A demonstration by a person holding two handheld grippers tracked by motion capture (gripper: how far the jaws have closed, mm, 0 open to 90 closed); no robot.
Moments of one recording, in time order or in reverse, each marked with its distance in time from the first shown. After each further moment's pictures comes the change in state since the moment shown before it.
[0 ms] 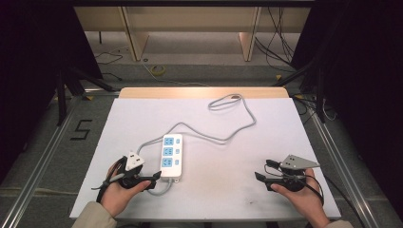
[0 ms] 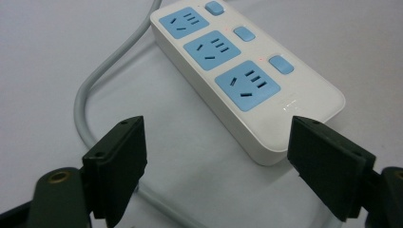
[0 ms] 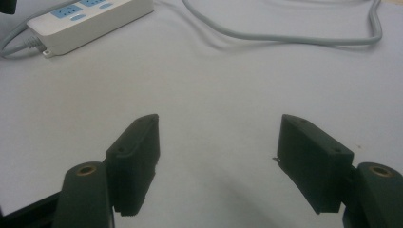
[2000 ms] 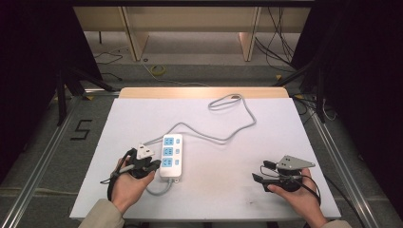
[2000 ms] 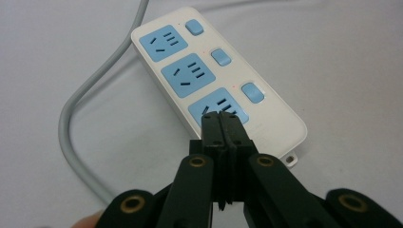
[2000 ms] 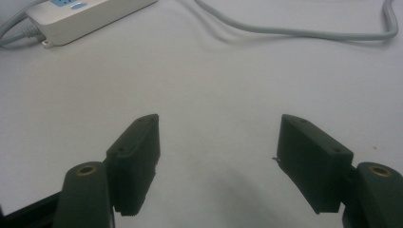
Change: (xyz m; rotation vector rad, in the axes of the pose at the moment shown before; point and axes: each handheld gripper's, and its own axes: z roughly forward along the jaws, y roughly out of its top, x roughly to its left) left arm -0.019 0.039 0.000 0.088 -0.012 -0.010; right arm 0.004 0.000 0.007 0.024 0.004 -0.021
